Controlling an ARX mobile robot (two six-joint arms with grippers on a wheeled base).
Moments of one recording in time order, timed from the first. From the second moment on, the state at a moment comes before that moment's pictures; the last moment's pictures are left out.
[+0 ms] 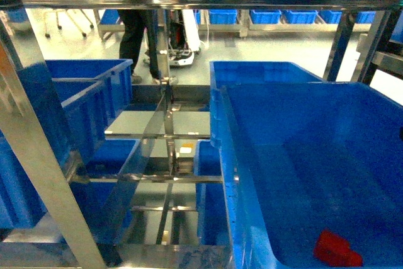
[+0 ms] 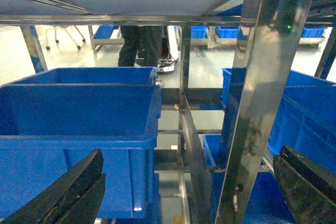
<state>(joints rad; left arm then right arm) 0.00 0.01 0.02 0.00 0.00 0.00 0.14 1.37 0.39 0.58 0.14 0.10</state>
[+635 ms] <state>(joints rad) 0.00 0.01 0.02 0.00 0.00 0.00 0.10 1.07 0.08 0.97 0.10 0.01</state>
